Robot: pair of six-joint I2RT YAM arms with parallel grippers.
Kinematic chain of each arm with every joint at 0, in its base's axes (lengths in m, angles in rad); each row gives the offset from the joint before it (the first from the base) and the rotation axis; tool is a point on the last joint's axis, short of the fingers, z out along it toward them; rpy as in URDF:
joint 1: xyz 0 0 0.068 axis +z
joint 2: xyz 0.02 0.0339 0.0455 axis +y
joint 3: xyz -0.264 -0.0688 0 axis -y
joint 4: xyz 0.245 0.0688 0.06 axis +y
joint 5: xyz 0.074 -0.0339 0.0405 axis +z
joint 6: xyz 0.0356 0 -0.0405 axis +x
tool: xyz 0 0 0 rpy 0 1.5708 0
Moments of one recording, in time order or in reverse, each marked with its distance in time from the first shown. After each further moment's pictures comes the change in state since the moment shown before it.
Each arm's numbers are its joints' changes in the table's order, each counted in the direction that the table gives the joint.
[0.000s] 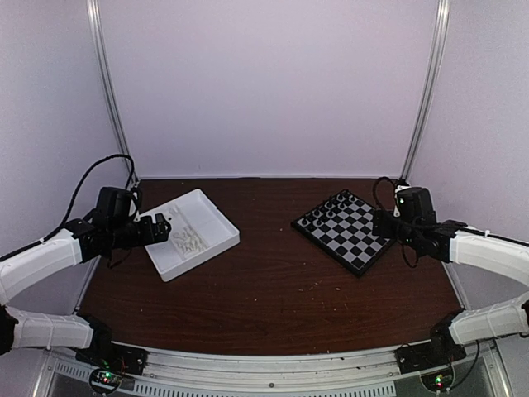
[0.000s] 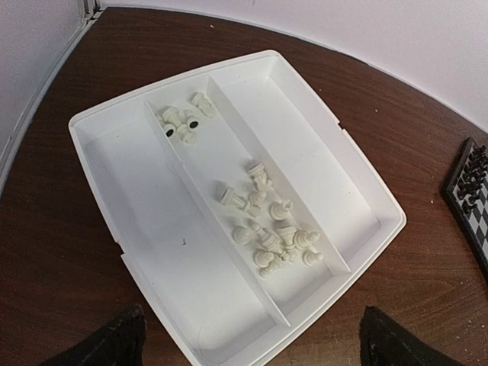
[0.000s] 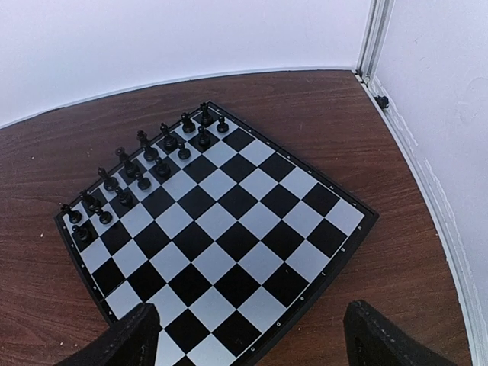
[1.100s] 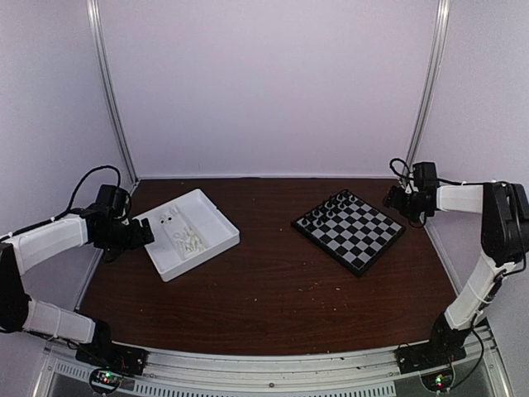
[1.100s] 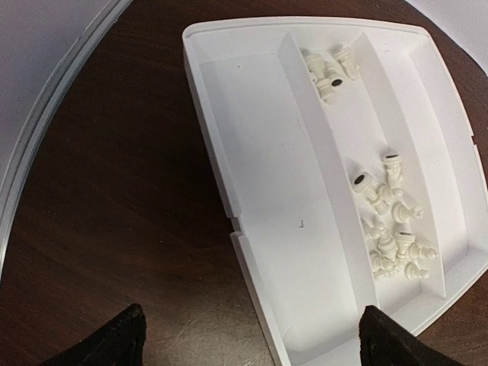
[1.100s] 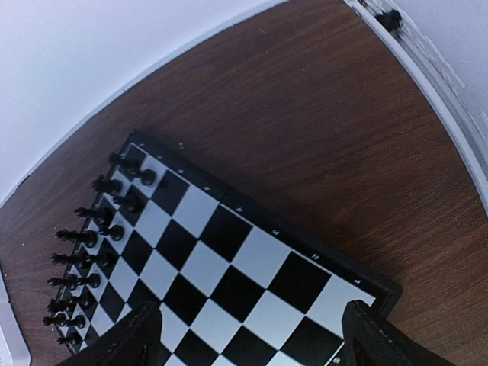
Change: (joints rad) left arm 0.207 0.181 0.071 0.158 -0.034 -0.064; right arm -0.451 0.529 0.388 0.016 0.515 0.095
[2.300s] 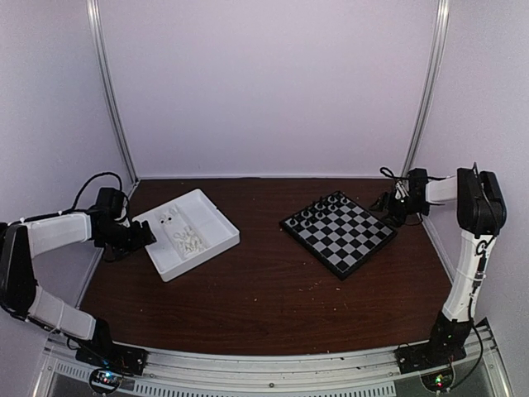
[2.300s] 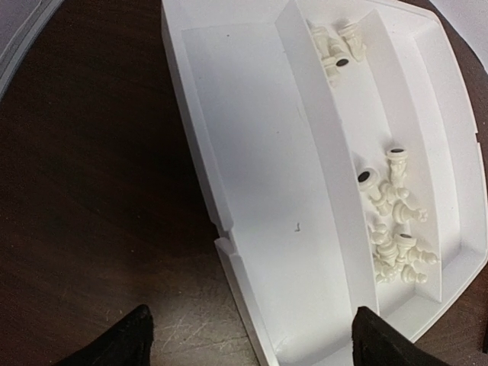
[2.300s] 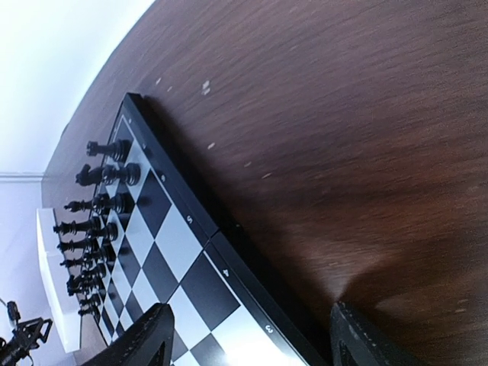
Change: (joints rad) left arm 0.105 0.111 -0.004 -0.070 -0.179 0.019; right arm -0.105 0.417 0.300 0.108 0.485 -0.024
